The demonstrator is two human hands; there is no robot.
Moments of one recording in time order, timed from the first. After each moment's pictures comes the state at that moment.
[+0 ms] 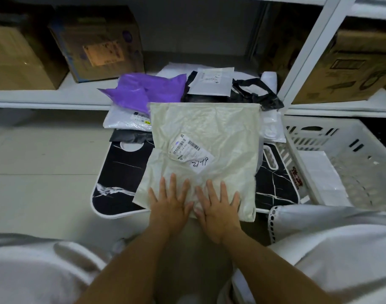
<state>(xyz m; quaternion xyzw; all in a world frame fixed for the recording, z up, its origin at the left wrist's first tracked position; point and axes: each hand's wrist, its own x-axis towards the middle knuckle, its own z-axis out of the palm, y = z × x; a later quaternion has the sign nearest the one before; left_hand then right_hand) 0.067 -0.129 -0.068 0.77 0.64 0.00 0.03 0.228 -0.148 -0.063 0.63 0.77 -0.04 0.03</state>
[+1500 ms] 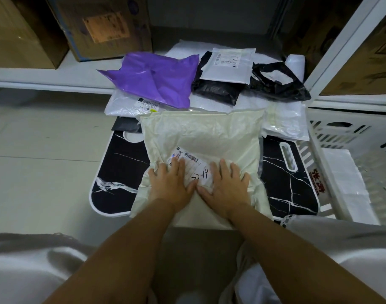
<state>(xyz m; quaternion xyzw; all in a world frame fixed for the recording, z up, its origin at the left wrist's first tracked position) 0.060 -0.071 -0.048 0.72 0.69 -0.05 0.03 0.227 -0.073 -0.047 0.66 0.75 -0.06 0.07</state>
